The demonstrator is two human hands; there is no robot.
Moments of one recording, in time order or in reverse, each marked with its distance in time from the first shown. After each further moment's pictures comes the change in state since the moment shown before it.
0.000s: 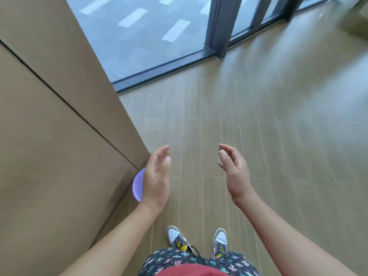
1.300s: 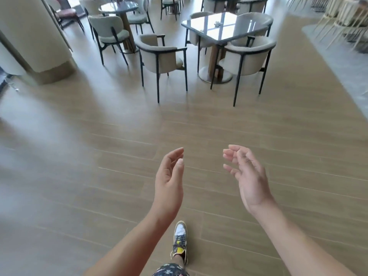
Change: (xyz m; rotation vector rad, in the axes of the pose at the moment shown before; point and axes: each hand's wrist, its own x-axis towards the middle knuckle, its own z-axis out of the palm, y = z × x) left_hand -0.426 0.015 0.690 0.039 -1.422 0.133; right_hand -0.294 0.036 -0.701 0.430 1.304 -0.277
